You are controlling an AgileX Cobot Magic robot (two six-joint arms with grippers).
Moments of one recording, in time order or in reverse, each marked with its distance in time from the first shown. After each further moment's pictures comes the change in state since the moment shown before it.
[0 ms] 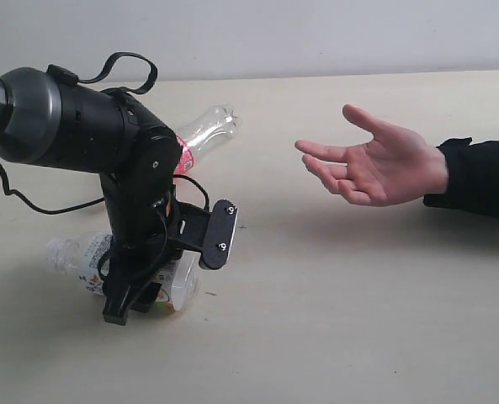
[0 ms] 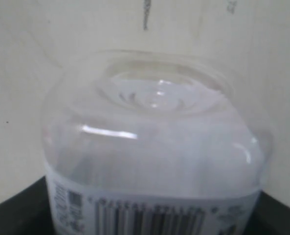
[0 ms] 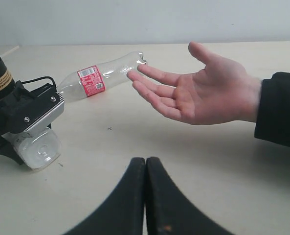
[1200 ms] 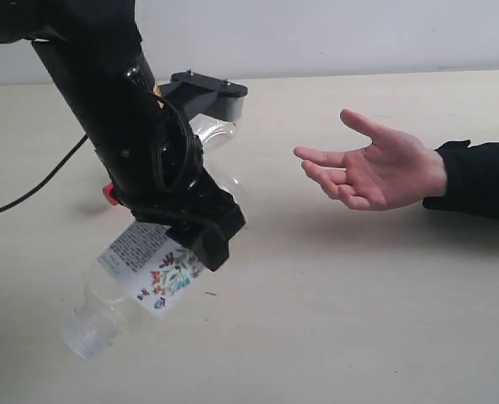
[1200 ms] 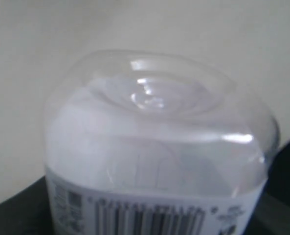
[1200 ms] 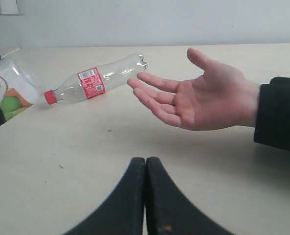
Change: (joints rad) left arm 0.000 -0.255 -0.168 -0.409 0.288 -0.807; right arm 0.000 0.000 0.000 0.000 -0.006 0.000
